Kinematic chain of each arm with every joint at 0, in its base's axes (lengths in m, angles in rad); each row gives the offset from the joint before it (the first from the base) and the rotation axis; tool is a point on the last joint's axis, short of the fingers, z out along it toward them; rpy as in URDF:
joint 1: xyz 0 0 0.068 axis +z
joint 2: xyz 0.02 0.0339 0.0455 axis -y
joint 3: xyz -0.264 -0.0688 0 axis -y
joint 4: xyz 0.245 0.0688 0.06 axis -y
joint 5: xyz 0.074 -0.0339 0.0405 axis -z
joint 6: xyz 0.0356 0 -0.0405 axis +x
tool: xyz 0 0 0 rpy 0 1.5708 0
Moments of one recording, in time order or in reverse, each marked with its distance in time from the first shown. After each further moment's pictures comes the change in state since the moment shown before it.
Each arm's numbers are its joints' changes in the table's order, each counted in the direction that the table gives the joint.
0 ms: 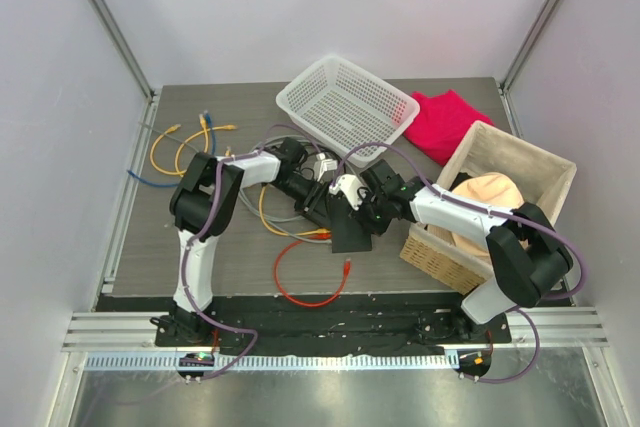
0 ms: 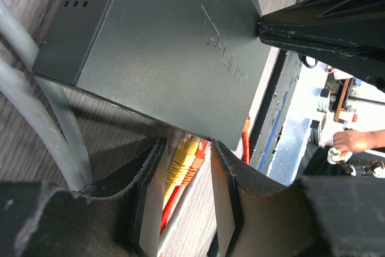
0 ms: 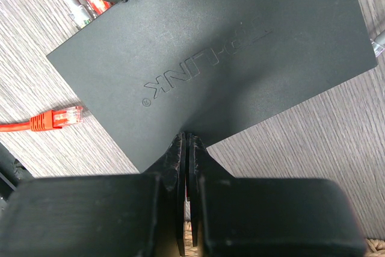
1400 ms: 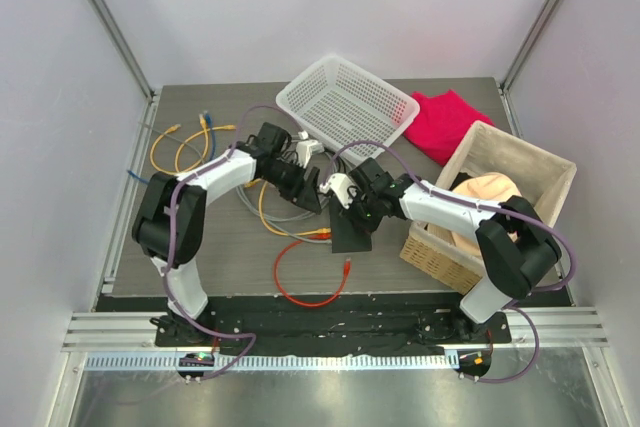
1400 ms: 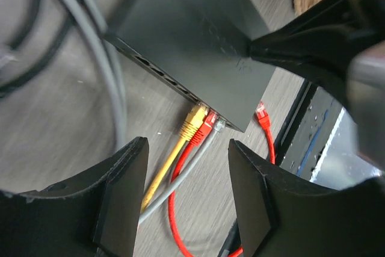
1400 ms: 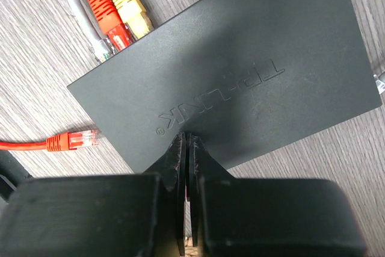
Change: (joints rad) left arm 0.062 0.313 -0.108 0.063 -0.230 -0.002; right arm 0.046 -0.064 0.069 -0.003 0.005 0.033
